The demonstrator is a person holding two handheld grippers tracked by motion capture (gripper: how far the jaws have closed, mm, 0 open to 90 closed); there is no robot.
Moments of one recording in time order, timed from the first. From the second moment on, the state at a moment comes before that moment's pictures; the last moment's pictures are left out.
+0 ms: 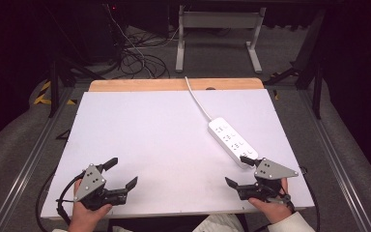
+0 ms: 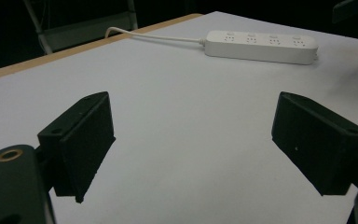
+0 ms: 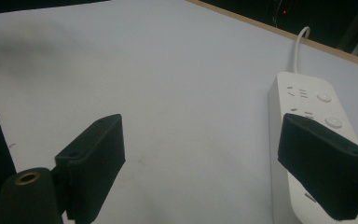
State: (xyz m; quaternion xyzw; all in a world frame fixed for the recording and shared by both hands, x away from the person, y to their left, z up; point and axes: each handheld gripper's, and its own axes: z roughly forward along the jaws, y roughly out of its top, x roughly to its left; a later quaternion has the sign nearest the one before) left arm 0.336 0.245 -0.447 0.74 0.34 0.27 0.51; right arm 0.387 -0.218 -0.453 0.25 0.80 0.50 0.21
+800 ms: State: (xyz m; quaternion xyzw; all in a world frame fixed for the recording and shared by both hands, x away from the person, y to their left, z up) left arm 0.335 0.246 -0.447 0.74 0.34 0.27 0.51; right arm 0.384 -0.216 -0.451 0.24 0.80 0.50 0.22
